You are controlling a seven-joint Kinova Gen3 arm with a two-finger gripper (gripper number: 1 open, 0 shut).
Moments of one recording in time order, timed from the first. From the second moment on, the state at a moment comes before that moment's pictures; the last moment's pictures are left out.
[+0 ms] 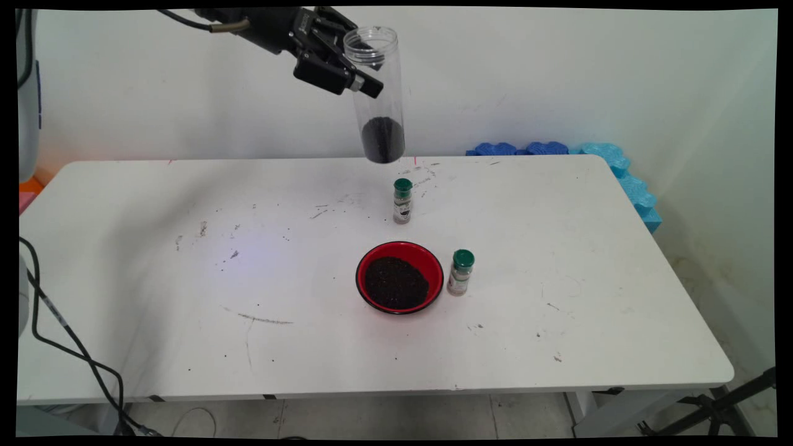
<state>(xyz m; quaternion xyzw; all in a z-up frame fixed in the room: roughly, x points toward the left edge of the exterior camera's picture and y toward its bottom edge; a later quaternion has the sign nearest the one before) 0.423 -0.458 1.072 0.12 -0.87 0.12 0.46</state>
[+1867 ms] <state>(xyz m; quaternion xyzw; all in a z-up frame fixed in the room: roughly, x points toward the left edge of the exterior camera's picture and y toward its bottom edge) 0.495 -0.435 0.899 0.25 -0.86 0.11 0.43</state>
